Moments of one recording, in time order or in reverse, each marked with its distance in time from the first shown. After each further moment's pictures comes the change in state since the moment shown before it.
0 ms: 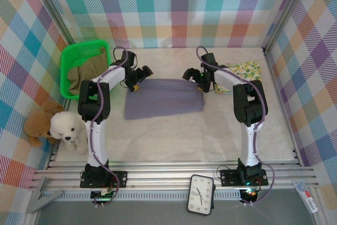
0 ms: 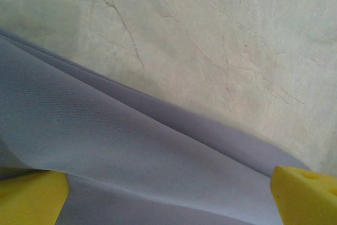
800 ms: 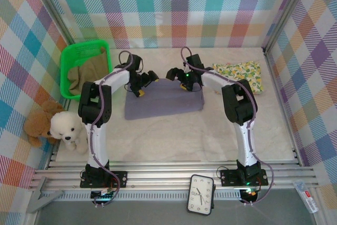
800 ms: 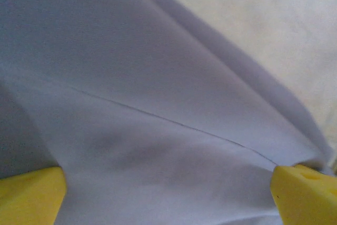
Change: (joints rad) left arm -0.073 -0.064 -0.089 -0.029 0.034 -0.072; right arm 0.116 0.089 0.082 0.135 -0.089 0.037
